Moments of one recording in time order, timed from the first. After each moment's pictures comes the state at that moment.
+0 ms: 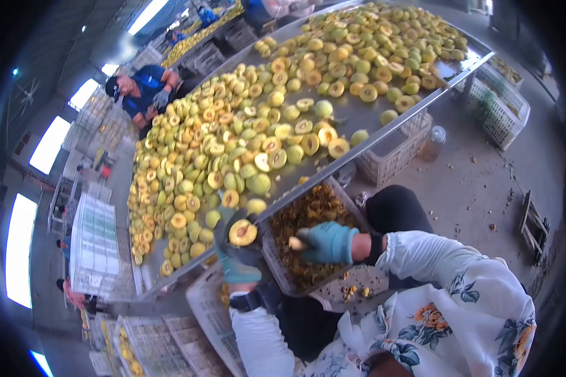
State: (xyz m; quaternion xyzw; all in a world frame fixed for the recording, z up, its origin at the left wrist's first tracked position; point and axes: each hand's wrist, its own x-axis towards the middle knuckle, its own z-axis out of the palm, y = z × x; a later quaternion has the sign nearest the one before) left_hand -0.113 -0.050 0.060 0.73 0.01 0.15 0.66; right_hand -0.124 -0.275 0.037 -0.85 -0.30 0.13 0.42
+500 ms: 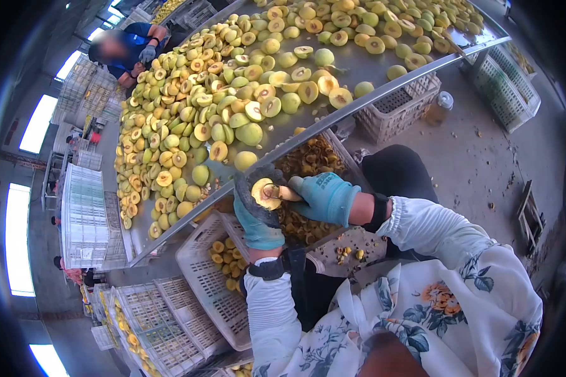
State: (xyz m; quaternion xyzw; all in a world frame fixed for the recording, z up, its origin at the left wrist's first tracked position) left_hand -0.128 -0.104 0.036 0.68 0.00 0.10 0.73; right_hand -0.117 -0.270 0.039 -0.88 -0.29 0.09 0.37
